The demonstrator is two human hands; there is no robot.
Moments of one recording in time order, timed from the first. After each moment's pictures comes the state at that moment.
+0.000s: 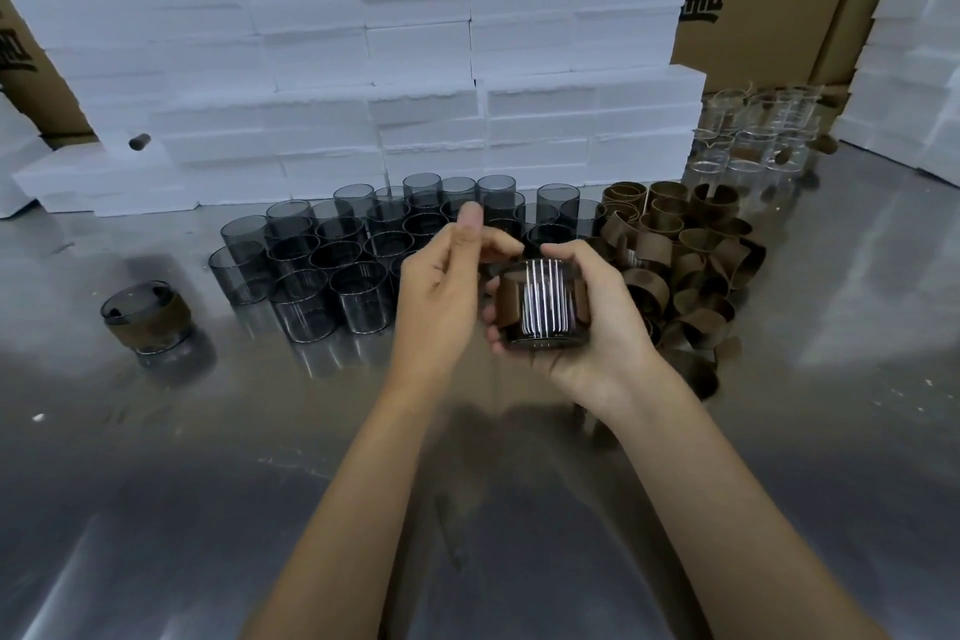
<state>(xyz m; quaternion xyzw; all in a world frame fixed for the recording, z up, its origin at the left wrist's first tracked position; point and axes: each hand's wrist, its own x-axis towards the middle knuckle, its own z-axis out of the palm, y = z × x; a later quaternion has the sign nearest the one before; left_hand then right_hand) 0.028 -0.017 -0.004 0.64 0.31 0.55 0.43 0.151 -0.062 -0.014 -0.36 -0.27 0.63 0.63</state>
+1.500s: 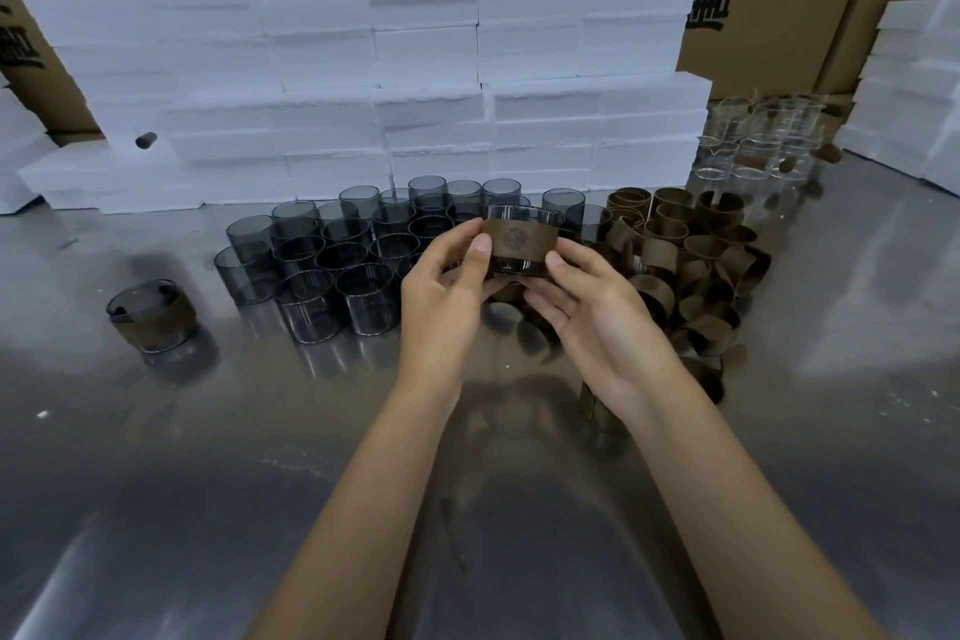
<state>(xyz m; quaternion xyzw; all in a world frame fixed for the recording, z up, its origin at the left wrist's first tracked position) 0.032 -0.005 -0.016 0.53 0.33 0.56 0.54 0.159 -0.052 -0.020 -0.37 -0.29 0.51 0.72</state>
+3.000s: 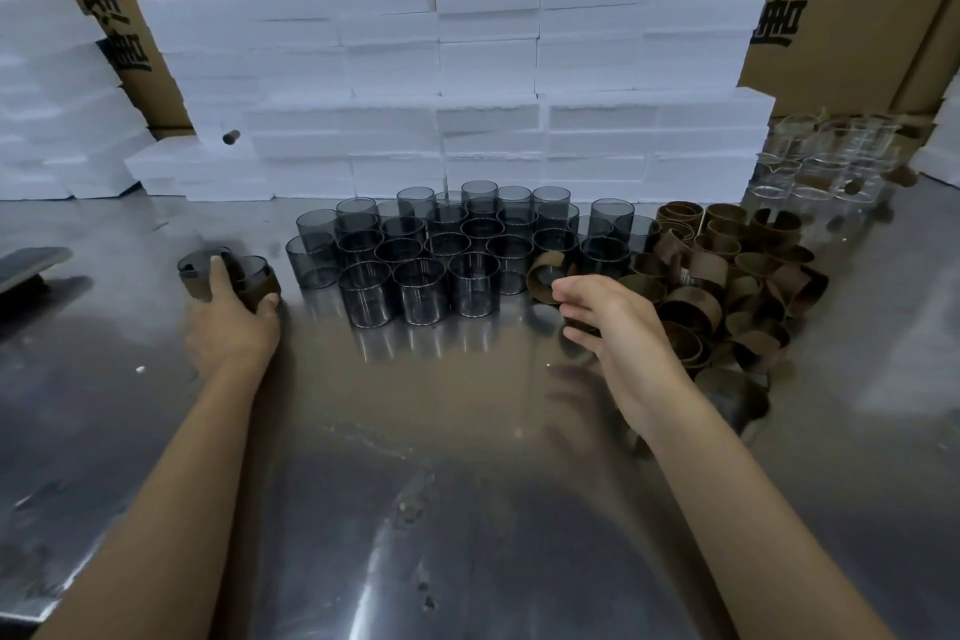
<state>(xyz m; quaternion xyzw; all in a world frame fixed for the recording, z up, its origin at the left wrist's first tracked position) -0.180 0.086 -0.052 0.51 0.77 0.37 0.11 0.146 -0.047 -0.034 -0.56 -0.34 0.43 0.62</state>
